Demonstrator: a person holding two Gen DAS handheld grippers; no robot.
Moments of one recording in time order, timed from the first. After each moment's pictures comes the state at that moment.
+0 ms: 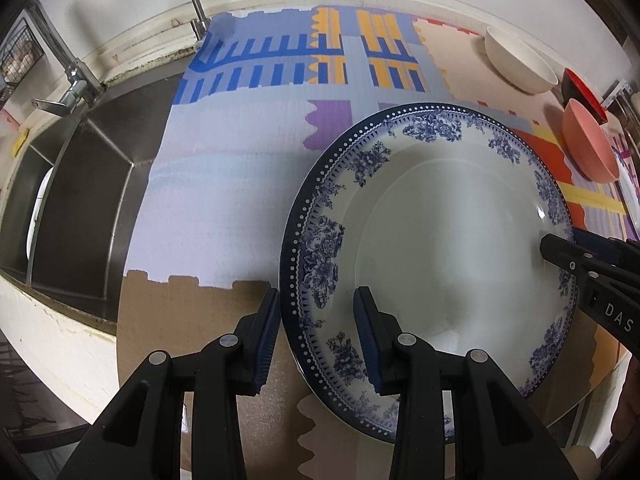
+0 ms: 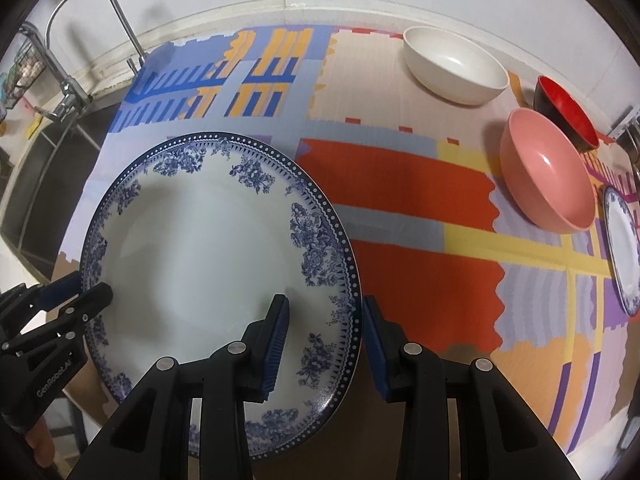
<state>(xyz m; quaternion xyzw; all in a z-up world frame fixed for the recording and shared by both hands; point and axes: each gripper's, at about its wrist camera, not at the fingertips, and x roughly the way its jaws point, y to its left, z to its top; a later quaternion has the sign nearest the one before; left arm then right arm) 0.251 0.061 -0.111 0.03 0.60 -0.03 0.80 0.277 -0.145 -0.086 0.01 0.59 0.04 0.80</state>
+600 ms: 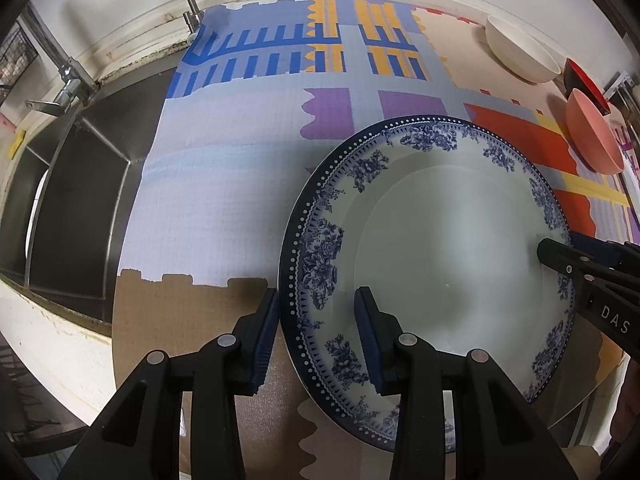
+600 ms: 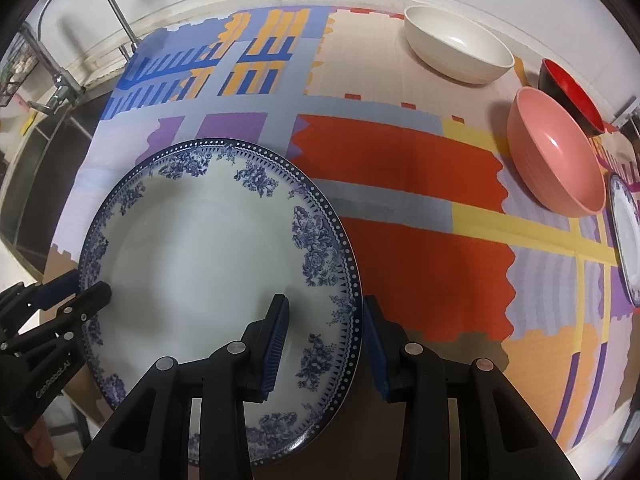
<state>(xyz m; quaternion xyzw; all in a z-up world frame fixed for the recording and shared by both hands) 0.253 0.061 -0.119 0.04 0.61 -0.03 0.79 0.277 -0.145 -0.100 0.02 0.61 0.04 0.79</state>
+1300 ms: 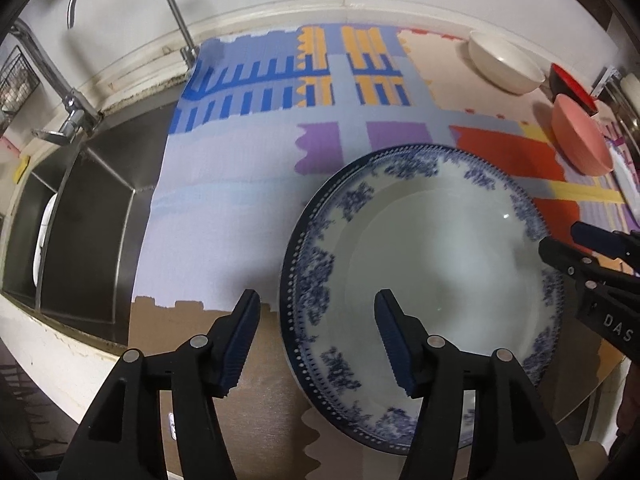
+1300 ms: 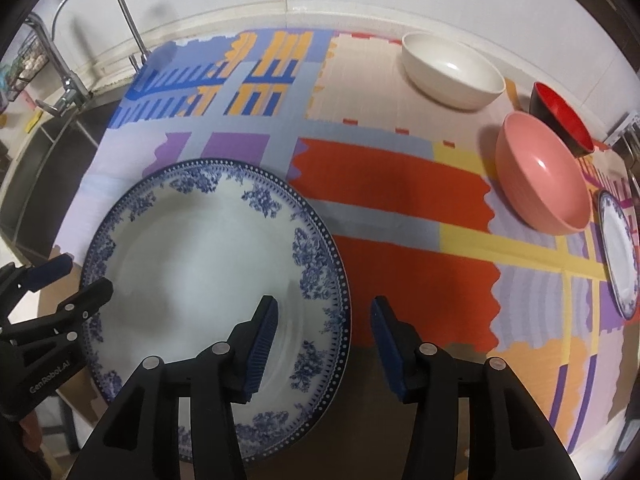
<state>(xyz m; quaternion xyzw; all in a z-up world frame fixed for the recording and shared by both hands) 0.252 0.052 -0.097 0.06 0.57 -0.04 0.82 0.272 -0.147 -0.082 0.00 0.58 0.04 0.82</state>
